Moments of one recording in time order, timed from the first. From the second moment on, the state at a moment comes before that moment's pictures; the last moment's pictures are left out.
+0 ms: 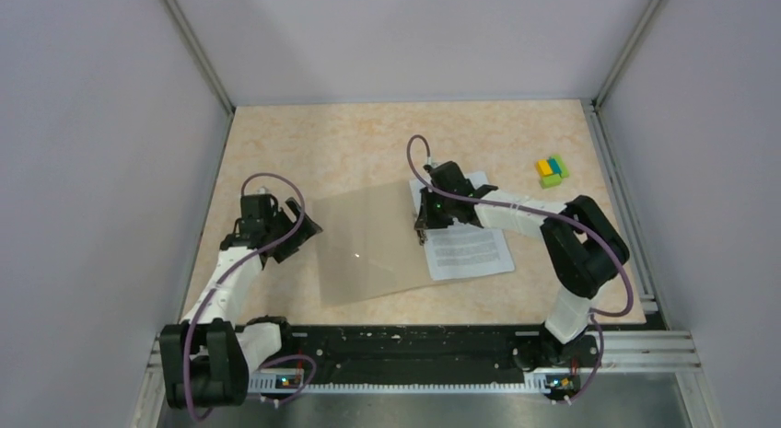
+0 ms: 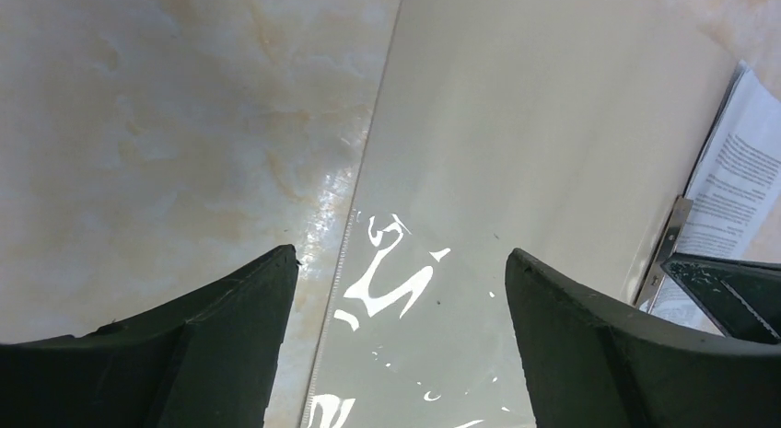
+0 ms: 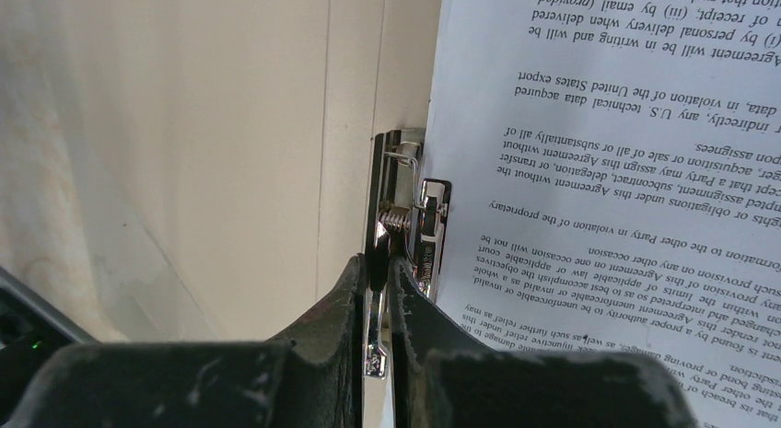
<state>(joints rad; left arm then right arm) 0.06 1.06 0.59 -0.42 0.20 -0.63 0.66 1.76 1.05 -0.18 -0.15 0.54</state>
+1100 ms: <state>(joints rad) 0.01 1.02 0.65 -0.13 0.72 -0.84 0.67 1.76 1.03 -0.07 -0.16 0.67</state>
